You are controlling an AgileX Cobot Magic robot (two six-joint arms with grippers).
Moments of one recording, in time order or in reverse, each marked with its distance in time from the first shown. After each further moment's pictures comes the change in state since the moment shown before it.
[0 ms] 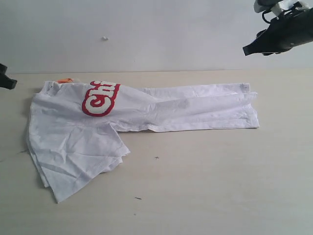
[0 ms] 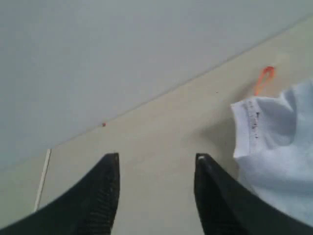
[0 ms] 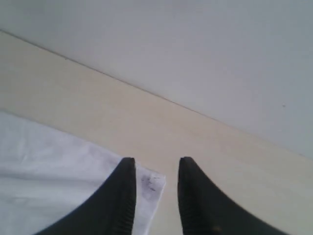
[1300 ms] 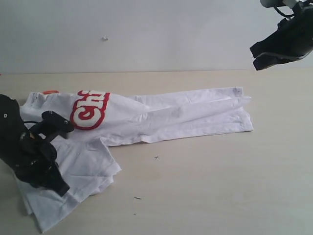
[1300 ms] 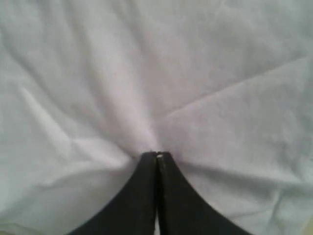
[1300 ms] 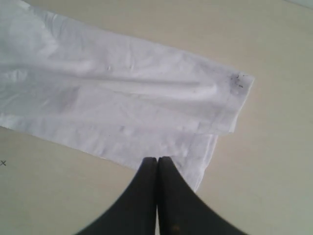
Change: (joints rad) left arm -0.441 -0.087 0.286 -0.117 0.777 -0.086; right arm 0.000 -0.224 0.089 -0.075 0.525 0.227
